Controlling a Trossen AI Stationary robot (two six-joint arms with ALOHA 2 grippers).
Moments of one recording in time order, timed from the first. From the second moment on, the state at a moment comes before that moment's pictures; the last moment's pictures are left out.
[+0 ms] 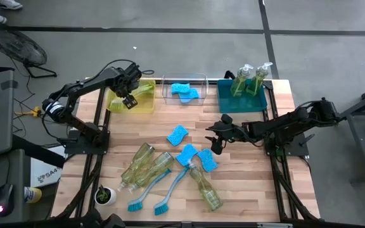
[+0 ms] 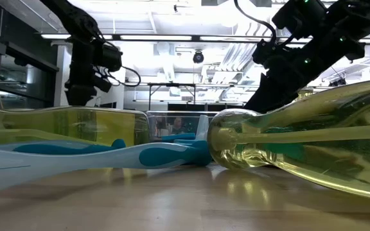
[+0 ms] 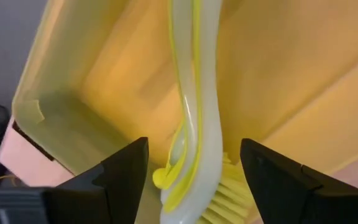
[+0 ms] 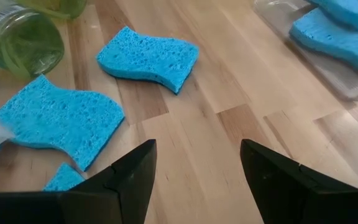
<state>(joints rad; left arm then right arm) 0.88 1.46 1.03 -1.00 -0.27 0.22 0.06 1.38 0.51 0.21 0.32 0.29</state>
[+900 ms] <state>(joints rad) 0.56 1.16 1.05 -0.87 -0.09 0.04 0.13 1.38 0.51 0.09 -0.01 0.11</state>
